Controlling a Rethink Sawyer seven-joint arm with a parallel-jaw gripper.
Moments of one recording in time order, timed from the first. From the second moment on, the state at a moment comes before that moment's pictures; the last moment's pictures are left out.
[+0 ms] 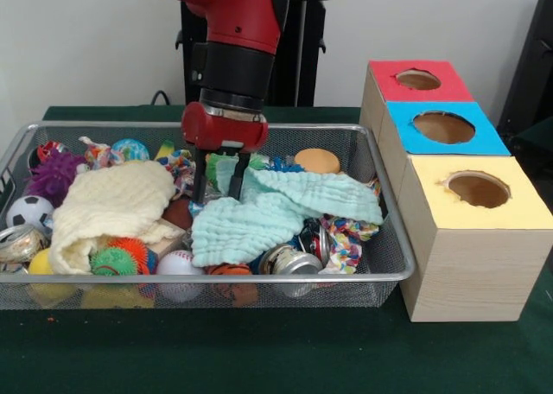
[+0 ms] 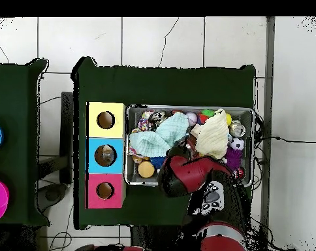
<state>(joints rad) -0.20 -0.48 -0.17 1.65 -0.70 -0.10 1.57</state>
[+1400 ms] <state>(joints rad) -0.20 -0.39 -0.21 1.60 -0.74 -0.24 1.57</state>
